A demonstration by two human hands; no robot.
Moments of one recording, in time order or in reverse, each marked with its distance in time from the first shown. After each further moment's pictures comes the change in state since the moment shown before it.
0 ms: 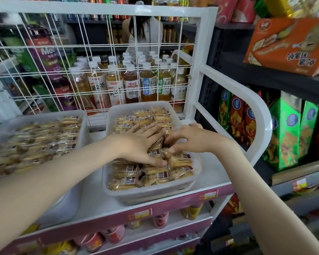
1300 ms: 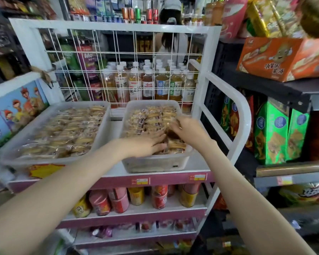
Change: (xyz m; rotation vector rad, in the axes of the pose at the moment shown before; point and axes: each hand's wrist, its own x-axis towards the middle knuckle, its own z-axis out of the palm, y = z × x) left_hand -0.053 0.058 0.024 -0.277 0.100 -0.141; right_hand -0.022 -0.020 0.025 0.108 0.497 -0.039
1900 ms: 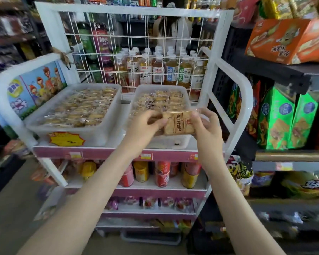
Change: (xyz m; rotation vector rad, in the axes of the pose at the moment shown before) left_hand -0.072 0.068 0.028 -1.121 0.784 -0.131; right_hand -0.116 -0.043 -0.014 1.107 0.385 0.269
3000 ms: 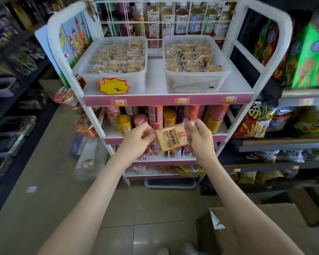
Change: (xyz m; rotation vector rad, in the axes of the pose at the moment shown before) left_hand -0.172 -0.098 -0.115 0.312 -0.189 -0.253; right_hand -0.187 0.062 0.069 -0.167 -0.123 0.269
